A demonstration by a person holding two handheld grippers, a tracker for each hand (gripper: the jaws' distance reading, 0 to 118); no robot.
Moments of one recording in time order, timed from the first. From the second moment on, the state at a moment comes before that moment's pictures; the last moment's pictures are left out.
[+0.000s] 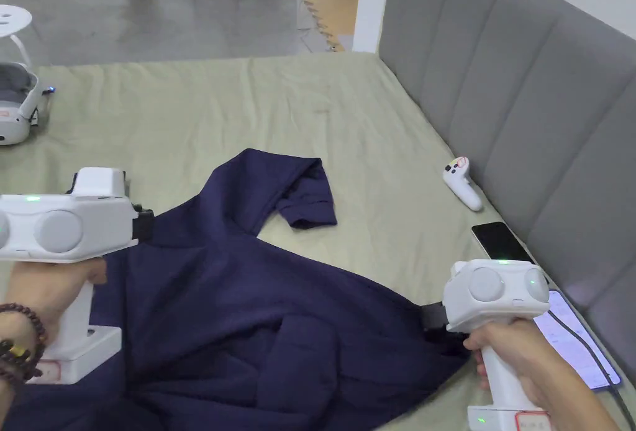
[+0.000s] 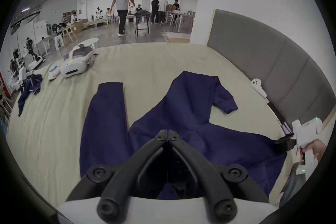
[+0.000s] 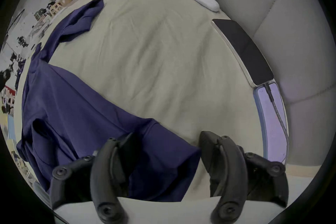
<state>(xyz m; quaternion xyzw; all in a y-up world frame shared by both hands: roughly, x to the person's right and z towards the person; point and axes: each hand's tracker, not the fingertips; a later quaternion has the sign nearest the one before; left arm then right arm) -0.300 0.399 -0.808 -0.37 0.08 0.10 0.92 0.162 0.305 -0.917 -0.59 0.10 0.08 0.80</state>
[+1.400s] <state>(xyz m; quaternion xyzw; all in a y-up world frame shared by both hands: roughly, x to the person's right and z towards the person) -0.412 0.724 -0.827 -0.20 0.15 0.06 0.97 0.072 0.749 -1.023 -0.25 0.24 0.09 0.94</state>
